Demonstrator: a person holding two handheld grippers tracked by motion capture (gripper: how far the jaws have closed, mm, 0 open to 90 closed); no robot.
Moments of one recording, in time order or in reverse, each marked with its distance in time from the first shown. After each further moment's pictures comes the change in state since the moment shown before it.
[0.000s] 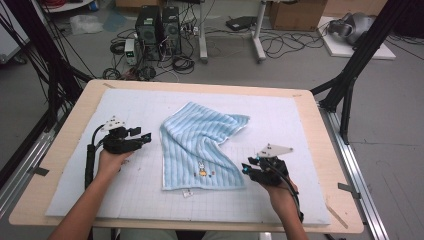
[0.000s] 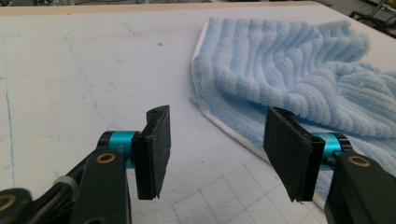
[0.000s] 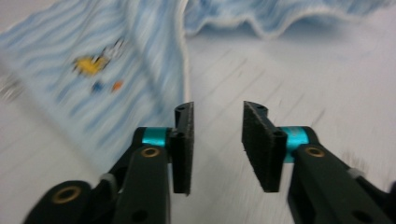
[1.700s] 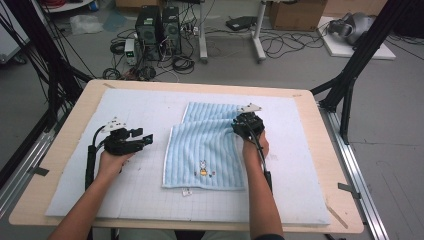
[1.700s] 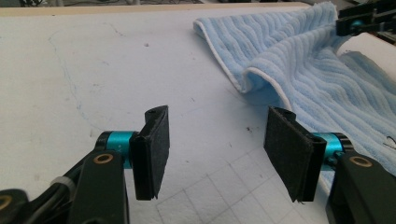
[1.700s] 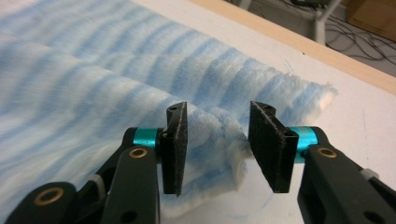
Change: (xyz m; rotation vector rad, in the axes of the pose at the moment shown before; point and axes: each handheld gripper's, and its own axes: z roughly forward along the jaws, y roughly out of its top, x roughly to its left) left arm -0.006 -0.001 -0.001 -0.003 -0.032 0.011; right arm -0.052 0.078 0.100 -0.043 -0.352 0.031
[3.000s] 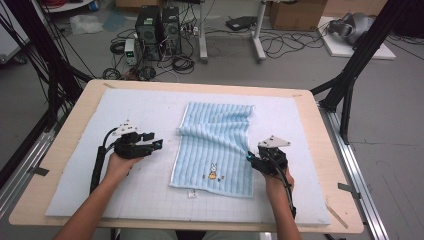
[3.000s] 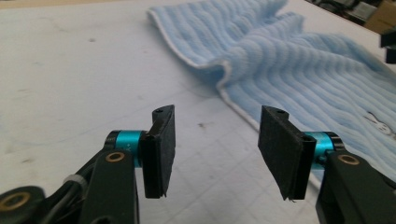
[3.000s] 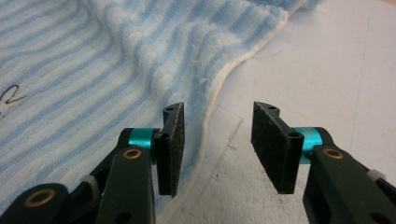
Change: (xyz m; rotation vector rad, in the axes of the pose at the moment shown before) left arm -0.031 -0.001 0.016 0.047 -0.125 0.067; right arm -0.004 -0.079 -0.088 0.047 0.115 0.016
